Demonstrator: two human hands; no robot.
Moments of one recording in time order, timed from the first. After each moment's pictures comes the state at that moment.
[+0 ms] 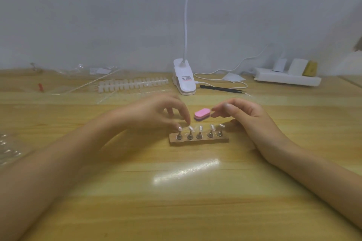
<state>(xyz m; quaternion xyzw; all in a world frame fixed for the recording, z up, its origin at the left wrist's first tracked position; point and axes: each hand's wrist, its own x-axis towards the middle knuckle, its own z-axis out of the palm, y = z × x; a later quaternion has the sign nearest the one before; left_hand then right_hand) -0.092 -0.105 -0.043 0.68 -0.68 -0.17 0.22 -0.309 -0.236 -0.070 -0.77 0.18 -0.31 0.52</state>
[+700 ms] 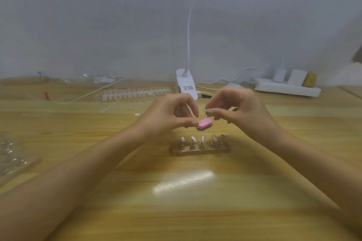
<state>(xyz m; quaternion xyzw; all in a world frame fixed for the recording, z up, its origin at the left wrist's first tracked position) -0.117 -0.110 -0.042 0.66 -0.59 -0.15 0.43 -0.284 -0.242 -0.032 -0.87 0.11 -0.32 0.36</state>
